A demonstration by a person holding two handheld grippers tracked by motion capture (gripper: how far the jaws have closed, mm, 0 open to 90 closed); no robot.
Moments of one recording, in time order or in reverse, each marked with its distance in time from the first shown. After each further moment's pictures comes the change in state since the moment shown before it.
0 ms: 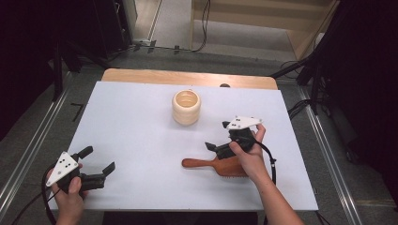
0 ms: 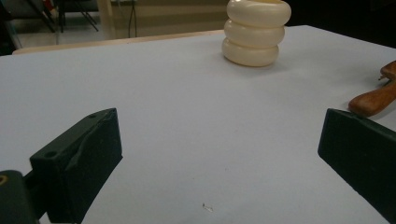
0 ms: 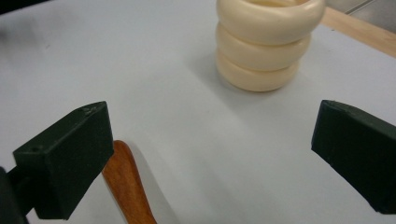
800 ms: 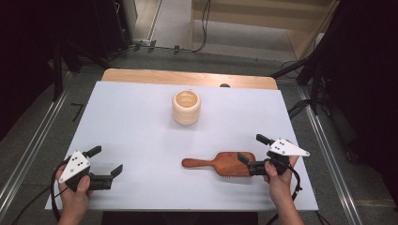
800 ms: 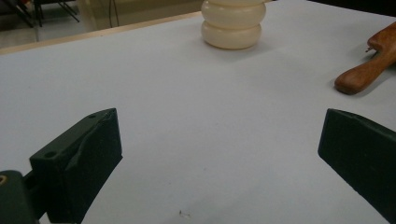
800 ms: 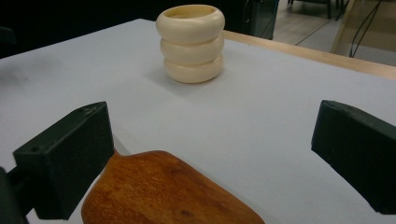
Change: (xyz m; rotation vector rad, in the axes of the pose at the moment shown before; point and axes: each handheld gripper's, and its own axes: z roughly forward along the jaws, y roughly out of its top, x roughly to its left) left arm -0.016 0.010 0.015 0.087 -0.060 0.096; right arm -0.012 -0.083 -0.073 -0.243 -0.149 0.105
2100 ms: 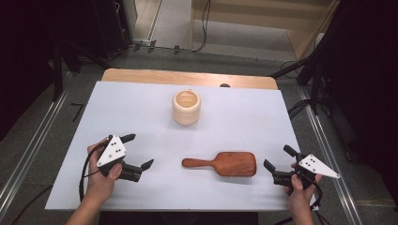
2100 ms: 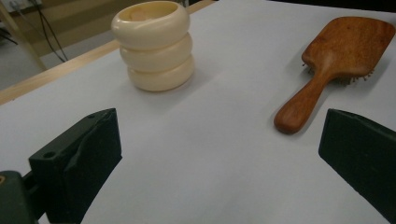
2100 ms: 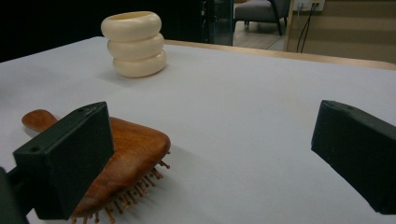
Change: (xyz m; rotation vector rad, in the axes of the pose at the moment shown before) left arm -0.047 0.067 0.053 0.040 -0.184 0.168; right arm -0.039 -0.053 -0.054 -0.106 -0.137 0.068
